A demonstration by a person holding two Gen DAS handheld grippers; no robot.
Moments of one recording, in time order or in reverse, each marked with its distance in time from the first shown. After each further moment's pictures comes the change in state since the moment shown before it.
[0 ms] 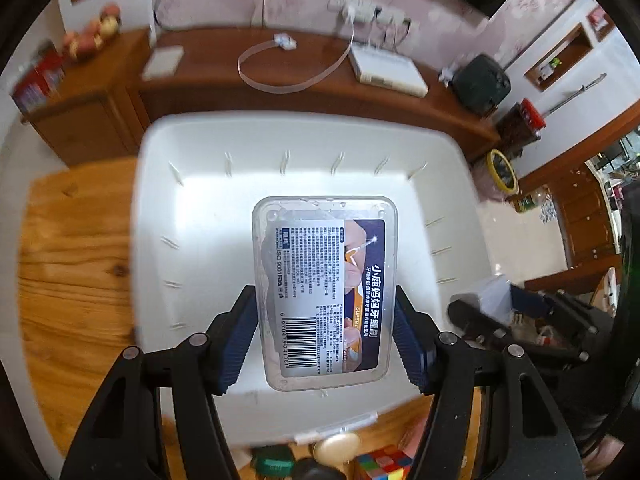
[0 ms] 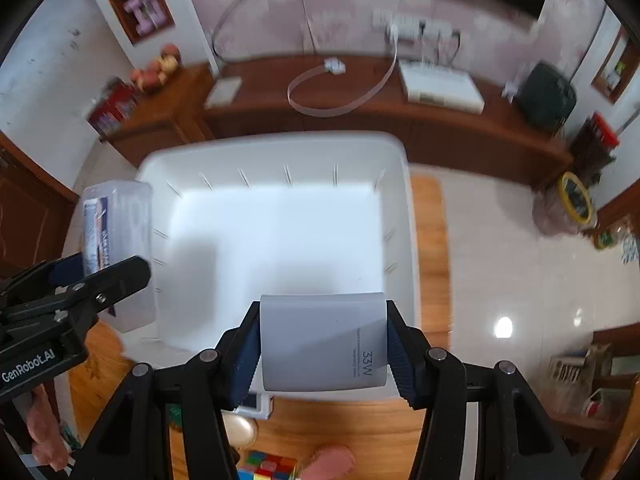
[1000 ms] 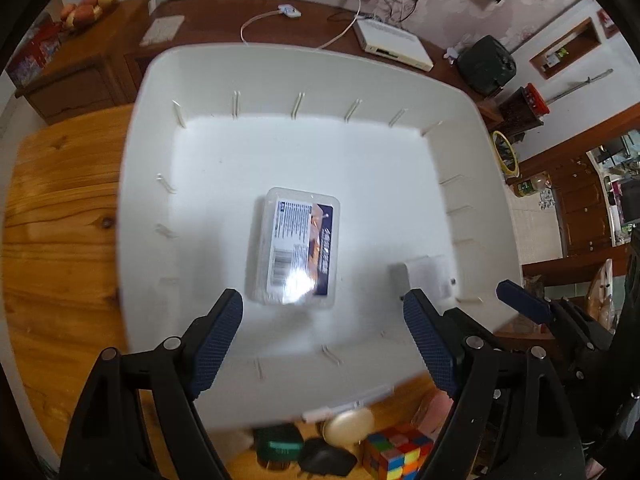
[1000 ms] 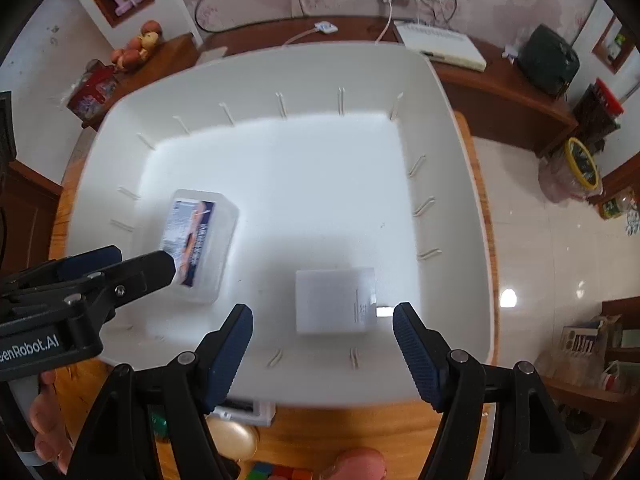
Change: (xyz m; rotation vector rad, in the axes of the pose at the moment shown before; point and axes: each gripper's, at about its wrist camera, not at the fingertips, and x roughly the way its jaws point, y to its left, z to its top) left arm -0.030 0.000 -0.053 -0.015 0.055 0.002; right arm 0.032 0.008 -0.041 0.027 0.017 -0.009
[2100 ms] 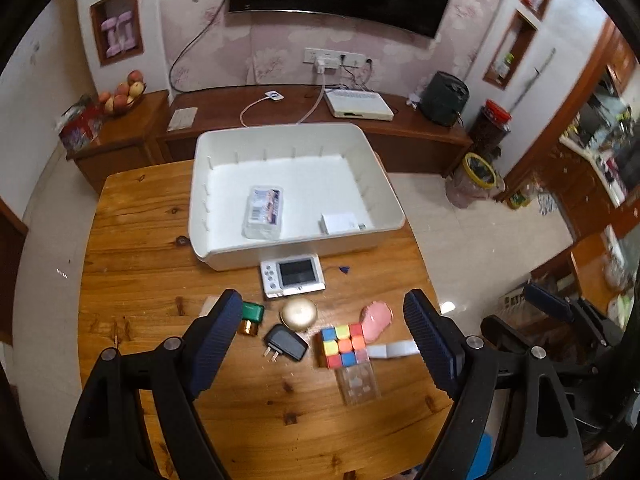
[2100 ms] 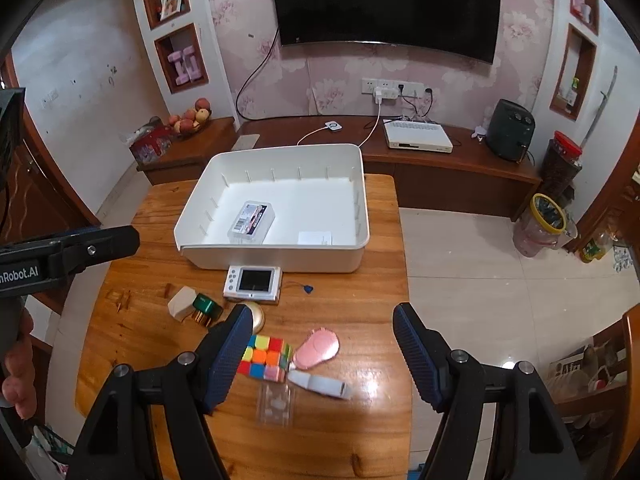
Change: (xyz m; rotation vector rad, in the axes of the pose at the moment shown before) left arm -0.143 -0.111 -0.151 0.141 -0.275 0.107; right arm -0.192 -0.047 -0.184 -0.046 -0.357 0.042
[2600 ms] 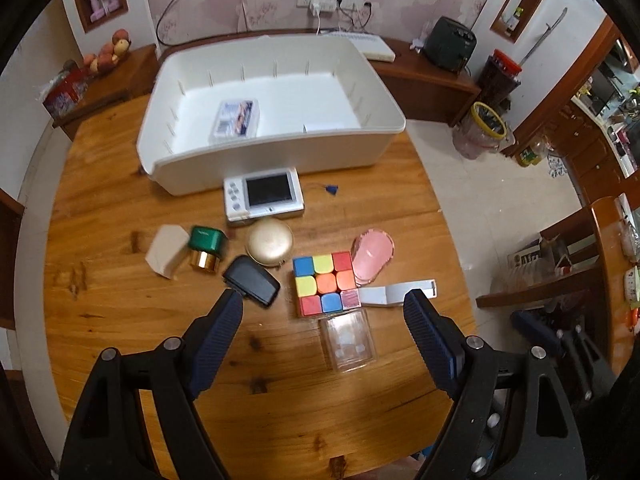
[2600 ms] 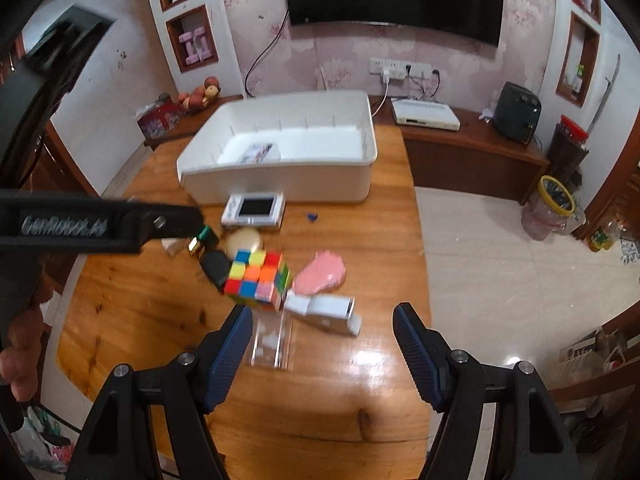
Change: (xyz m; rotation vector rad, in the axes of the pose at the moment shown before) left arm 0.083 -0.028 -0.059 -0.001 0.167 0.021; right arm 0.038 -0.001 -0.103 -0.023 0.041 0.030
